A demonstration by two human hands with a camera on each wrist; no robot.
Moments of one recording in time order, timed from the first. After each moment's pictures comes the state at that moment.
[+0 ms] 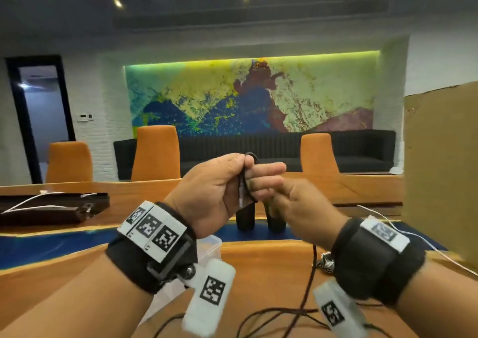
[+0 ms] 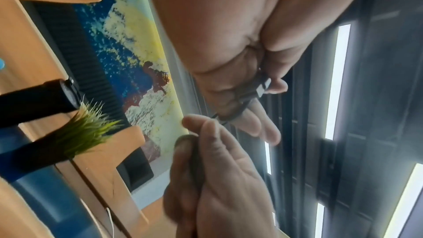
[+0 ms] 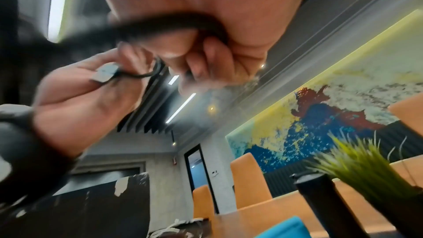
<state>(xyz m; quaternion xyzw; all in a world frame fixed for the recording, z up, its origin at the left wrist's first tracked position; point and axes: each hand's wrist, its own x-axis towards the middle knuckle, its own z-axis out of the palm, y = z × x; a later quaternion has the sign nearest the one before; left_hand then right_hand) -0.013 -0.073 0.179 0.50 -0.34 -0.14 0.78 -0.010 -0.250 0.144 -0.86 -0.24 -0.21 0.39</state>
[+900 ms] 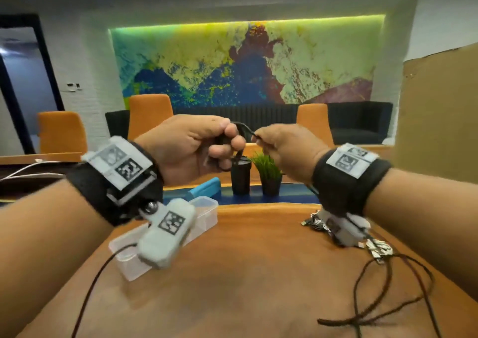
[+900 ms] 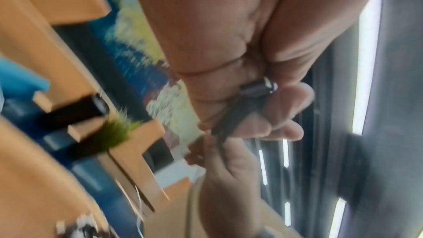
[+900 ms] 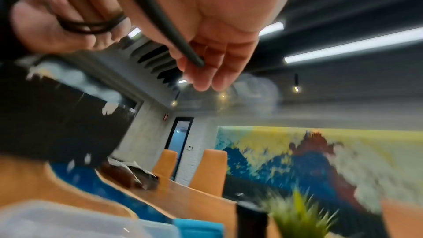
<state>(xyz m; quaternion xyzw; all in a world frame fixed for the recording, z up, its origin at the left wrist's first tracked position) -0.023 -0.040 0.193 0.62 -0.32 -0.19 0.69 0.001 -0.250 0.168 -0.91 -0.25 -0.33 0.06</state>
